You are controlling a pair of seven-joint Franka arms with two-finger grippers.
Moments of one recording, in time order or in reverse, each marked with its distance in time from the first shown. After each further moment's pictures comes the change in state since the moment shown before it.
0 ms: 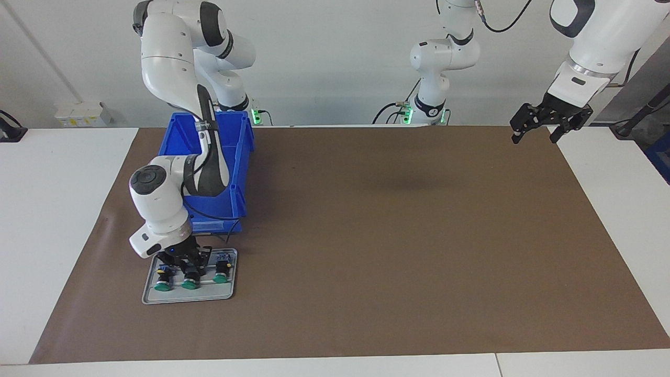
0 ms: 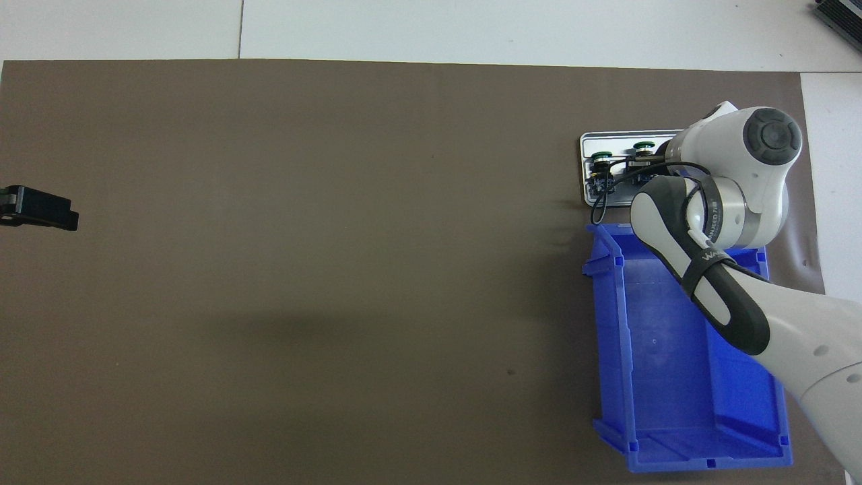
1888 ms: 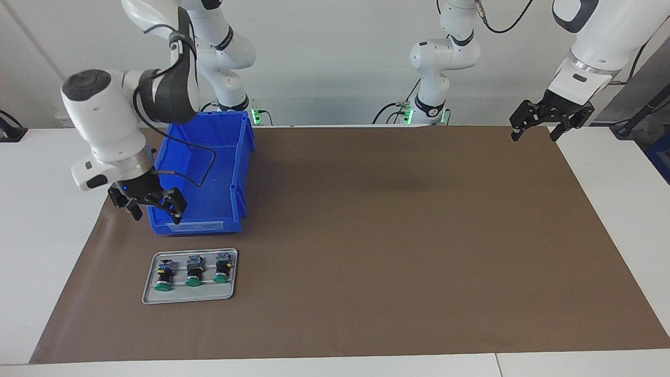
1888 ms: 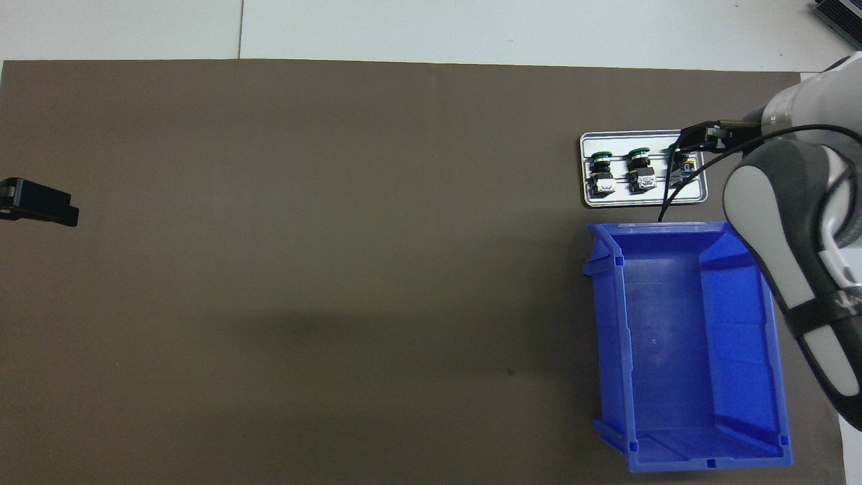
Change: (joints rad) left arm -0.015 0.034 0.001 0.075 -0.002 -0.057 0.002; right arm 0.007 -0.198 -0.018 0.106 -0.017 -0.325 0.081
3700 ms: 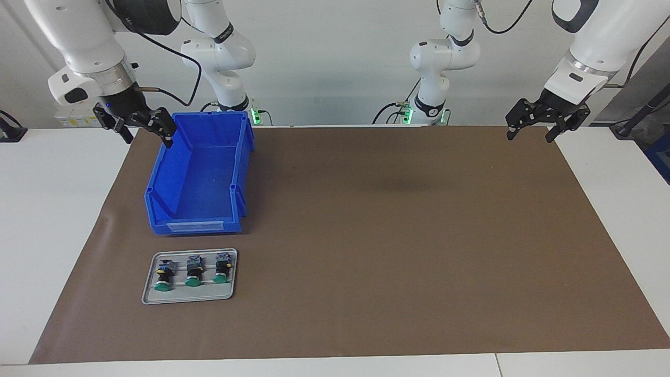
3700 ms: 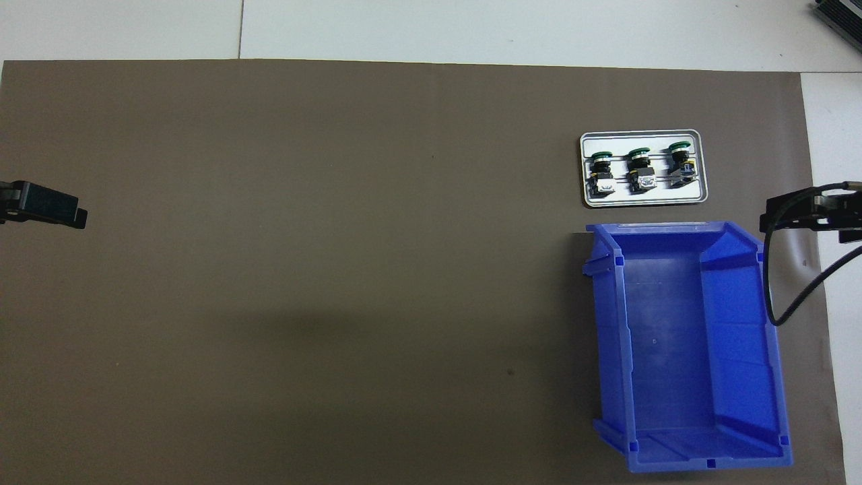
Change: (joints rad) left arm -0.001 0.002 -0.002 0.002 -0.033 -0.006 0.048; right arm -0.010 -0.362 -0.012 -0.011 -0.002 -0.543 0.000
